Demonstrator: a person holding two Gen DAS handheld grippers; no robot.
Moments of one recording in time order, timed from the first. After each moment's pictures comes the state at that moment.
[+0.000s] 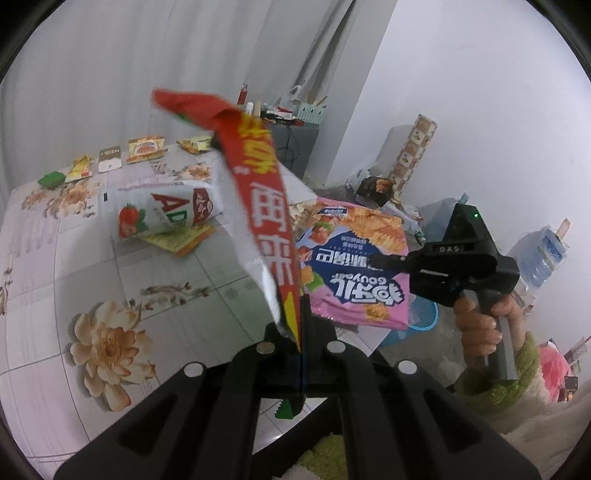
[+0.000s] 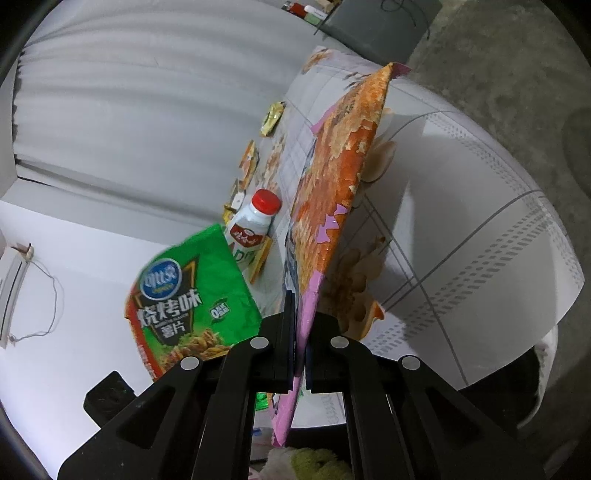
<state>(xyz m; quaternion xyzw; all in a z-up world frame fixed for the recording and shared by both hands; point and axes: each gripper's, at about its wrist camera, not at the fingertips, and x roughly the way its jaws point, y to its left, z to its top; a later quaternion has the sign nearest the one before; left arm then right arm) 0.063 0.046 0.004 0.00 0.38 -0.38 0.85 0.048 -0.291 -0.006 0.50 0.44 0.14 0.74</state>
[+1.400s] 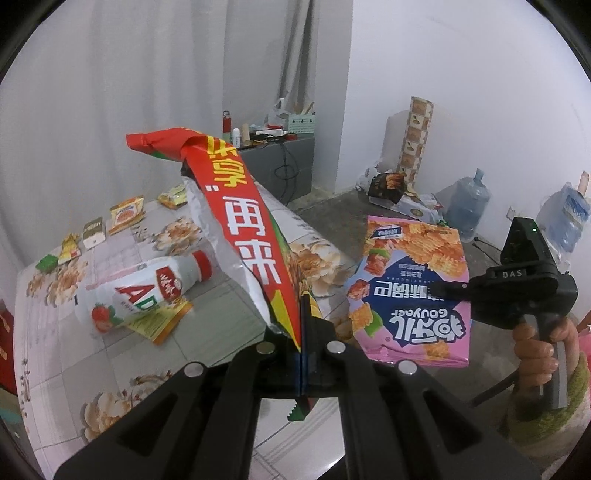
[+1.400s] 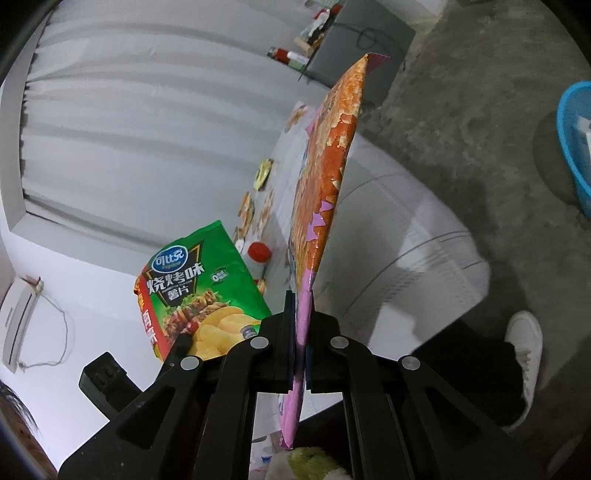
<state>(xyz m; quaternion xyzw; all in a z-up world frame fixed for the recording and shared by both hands) 0.102 -0.029 0.021 0.11 0.32 -0.36 0.87 -0.021 -0.345 0.002 0.54 0.37 0.08 0.75</state>
